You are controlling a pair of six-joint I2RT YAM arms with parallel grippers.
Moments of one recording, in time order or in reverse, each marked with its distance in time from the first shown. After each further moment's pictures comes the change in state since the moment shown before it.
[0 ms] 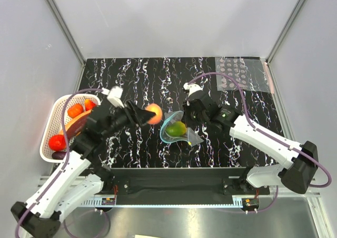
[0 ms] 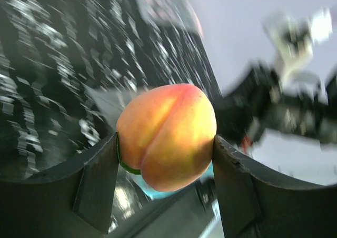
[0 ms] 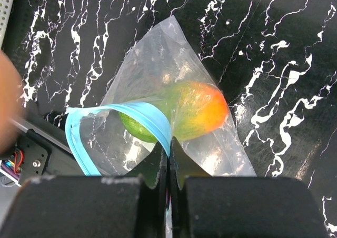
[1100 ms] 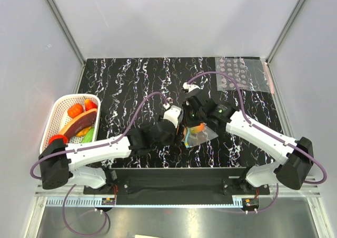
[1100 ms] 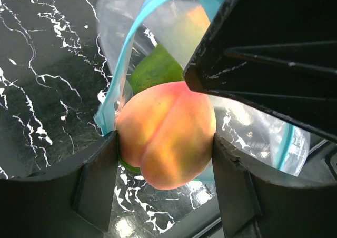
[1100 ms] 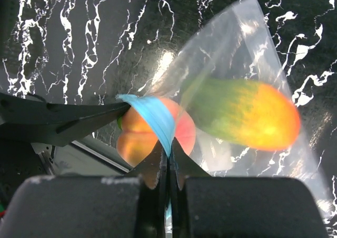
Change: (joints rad) left arm -0.645 0.568 0.101 0.046 -0.629 0.287; right arm -0.013 0.063 0.068 -0.105 -0.038 0.066
